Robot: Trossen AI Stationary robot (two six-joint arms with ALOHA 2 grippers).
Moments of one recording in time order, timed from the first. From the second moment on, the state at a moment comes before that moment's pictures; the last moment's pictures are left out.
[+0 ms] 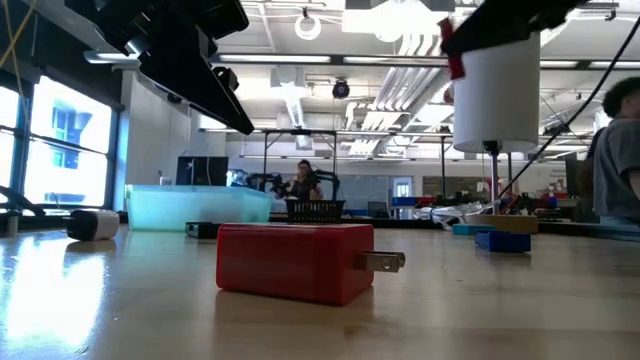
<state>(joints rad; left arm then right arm) -0.23 1.33 0.80 -0.16 -0.14 -0.13 0.64 1.40 0.89 -0.42 1.15 0.55</state>
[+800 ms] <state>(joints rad) -0.22 1.33 0.80 -0.06 -0.14 -0.13 0.77 1.09 0.55 -0.43 1.33 0.77</state>
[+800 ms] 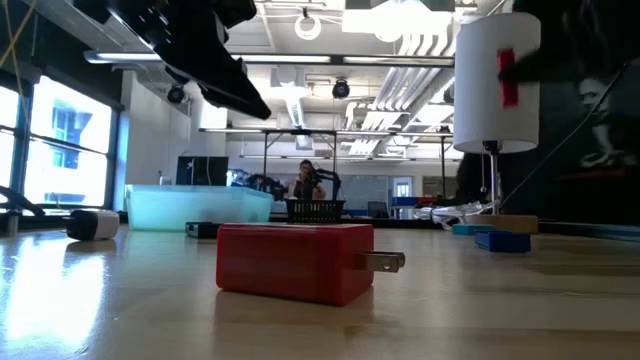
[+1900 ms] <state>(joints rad) -0.14 1.56 0.80 0.68 0.06 0.06 0.42 1.44 0.30 1.26 0.30 -0.14</state>
